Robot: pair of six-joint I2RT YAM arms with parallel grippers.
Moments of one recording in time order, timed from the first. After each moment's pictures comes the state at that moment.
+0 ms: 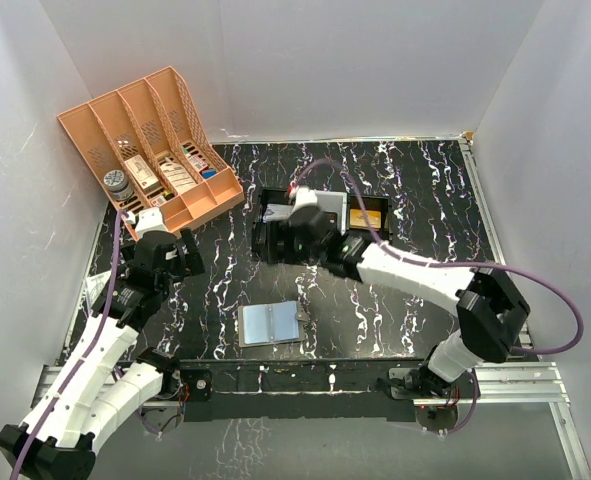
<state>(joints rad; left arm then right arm) -0.38 0.74 0.78 -0.74 -0.44 -0.46 0.84 1.54 1.17 -0.14 0.08 0.50</state>
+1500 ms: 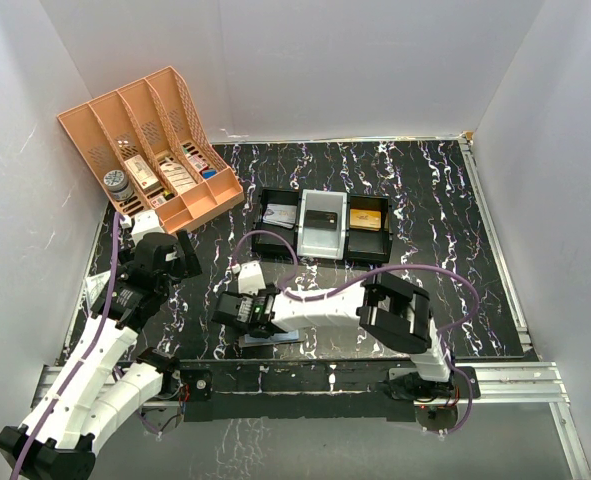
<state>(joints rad) -0.38 0.73 0.78 -0.79 -0.50 -0.50 1.32 2.02 1.43 -0.62 0.50 0.95</state>
